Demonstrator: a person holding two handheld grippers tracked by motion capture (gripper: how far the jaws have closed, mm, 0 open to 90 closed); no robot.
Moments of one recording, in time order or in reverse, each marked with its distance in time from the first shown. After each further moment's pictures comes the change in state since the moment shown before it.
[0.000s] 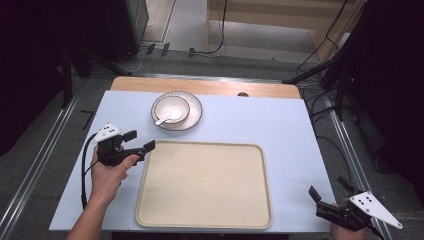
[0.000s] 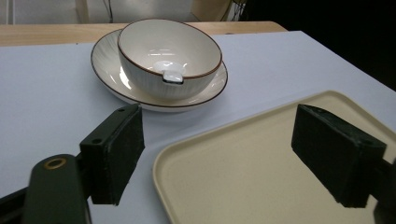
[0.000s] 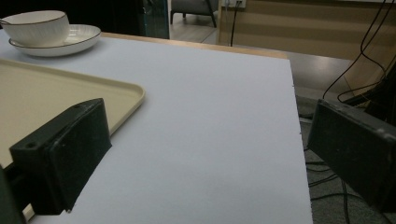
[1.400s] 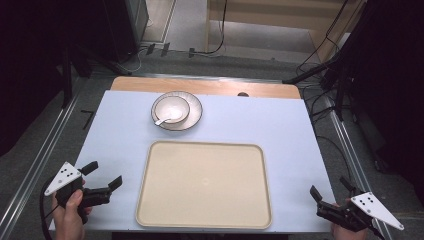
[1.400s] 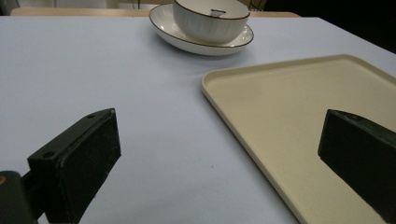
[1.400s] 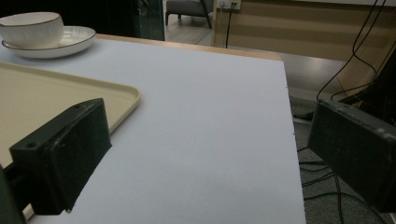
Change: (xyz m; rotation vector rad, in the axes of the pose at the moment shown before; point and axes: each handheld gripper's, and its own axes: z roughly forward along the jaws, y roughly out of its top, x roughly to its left) left arm 0.021 -0.086 -0.094 -0.068 0.073 0.019; right arm 0.000 0.002 -0.002 -0.008 -0.021 -0.002
